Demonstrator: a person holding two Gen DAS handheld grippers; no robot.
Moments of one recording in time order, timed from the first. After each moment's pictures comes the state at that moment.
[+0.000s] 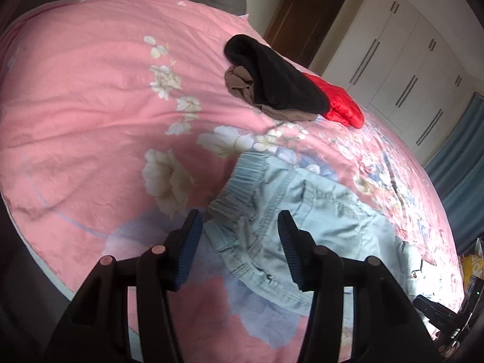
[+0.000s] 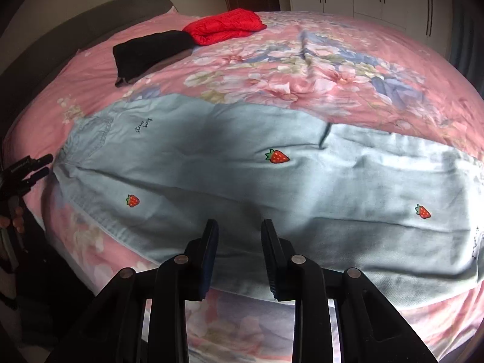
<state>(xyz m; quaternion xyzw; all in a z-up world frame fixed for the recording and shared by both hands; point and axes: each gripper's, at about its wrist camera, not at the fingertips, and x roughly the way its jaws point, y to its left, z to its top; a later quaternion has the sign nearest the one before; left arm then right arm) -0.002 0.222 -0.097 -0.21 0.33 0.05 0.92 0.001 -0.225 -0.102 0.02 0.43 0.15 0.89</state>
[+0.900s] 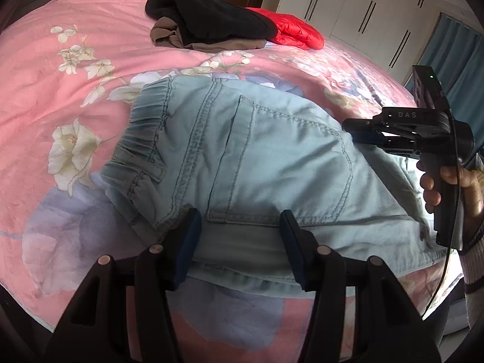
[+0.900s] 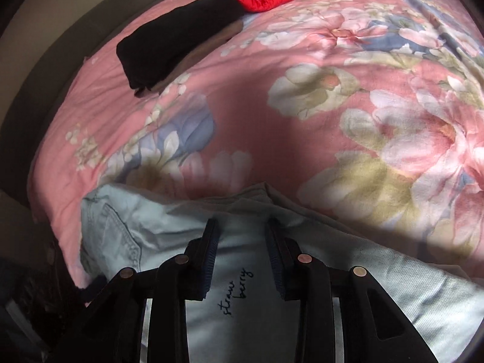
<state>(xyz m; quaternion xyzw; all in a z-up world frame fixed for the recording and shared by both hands) 0.043 0.158 -0.153 -0.10 0.42 -0.04 0.90 0.192 -0.073 -0.129 0.12 0.50 0.26 0.82</state>
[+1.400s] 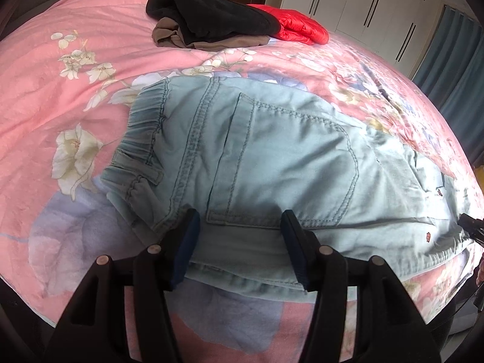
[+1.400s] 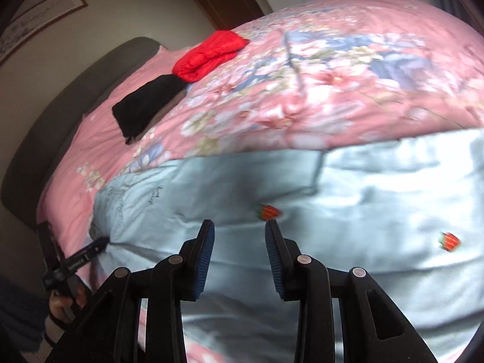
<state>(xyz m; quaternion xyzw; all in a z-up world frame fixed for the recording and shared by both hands) 0.047 0.150 -0.152 -0.08 0.43 -0.02 0.90 0.038 -0.289 -0.109 0.20 0.42 0.17 0.87</state>
